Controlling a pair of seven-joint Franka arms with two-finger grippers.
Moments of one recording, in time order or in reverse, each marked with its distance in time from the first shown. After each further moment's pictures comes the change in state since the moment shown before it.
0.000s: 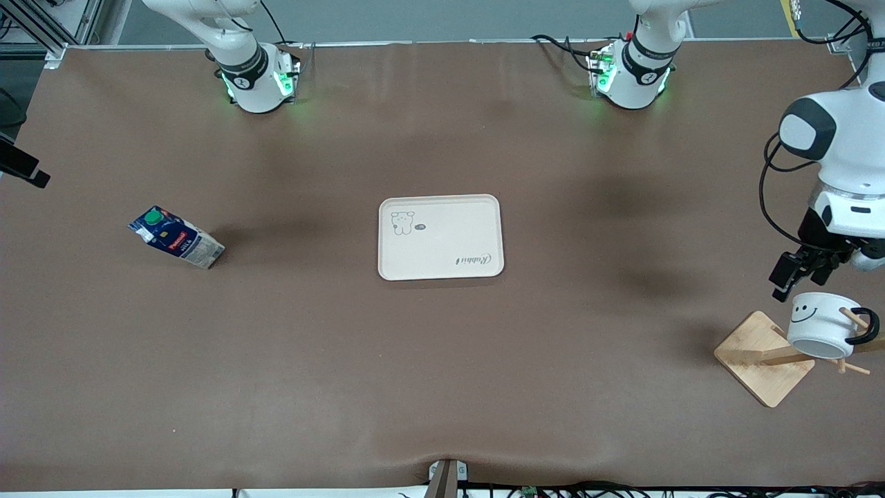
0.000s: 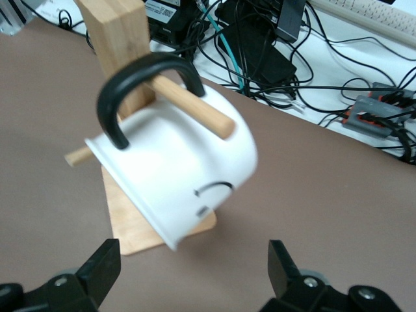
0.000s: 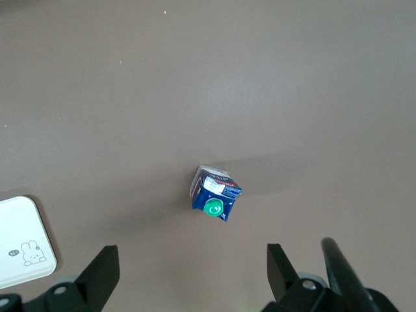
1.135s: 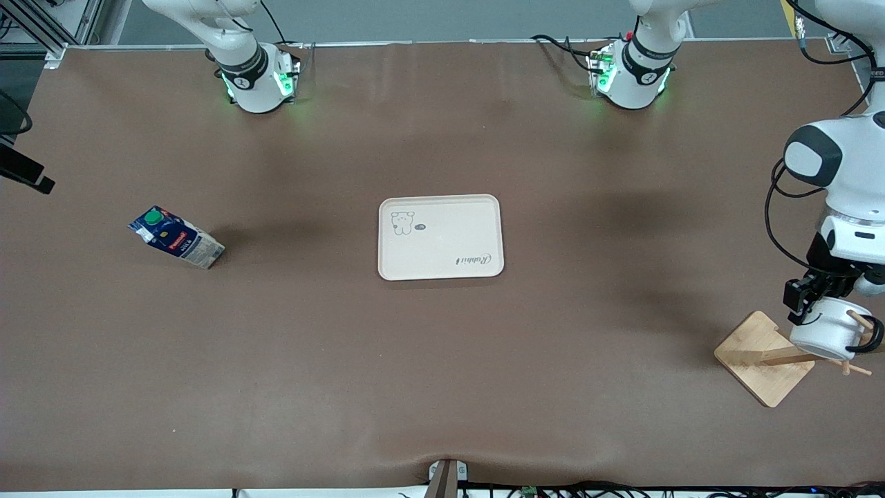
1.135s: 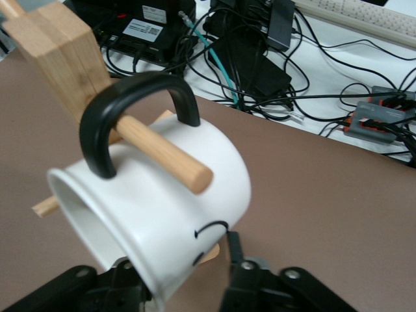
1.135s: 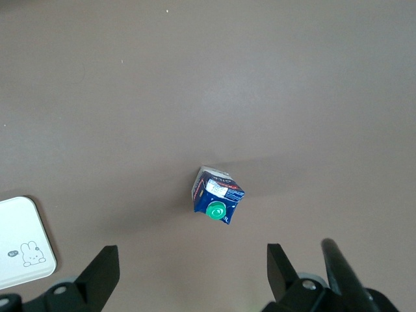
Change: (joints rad) left arm 0.008 0.106 -0.022 0.096 0.001 0.040 0.058; right arm 0.001 0.018 0.005 0.000 0.001 0.004 0.000
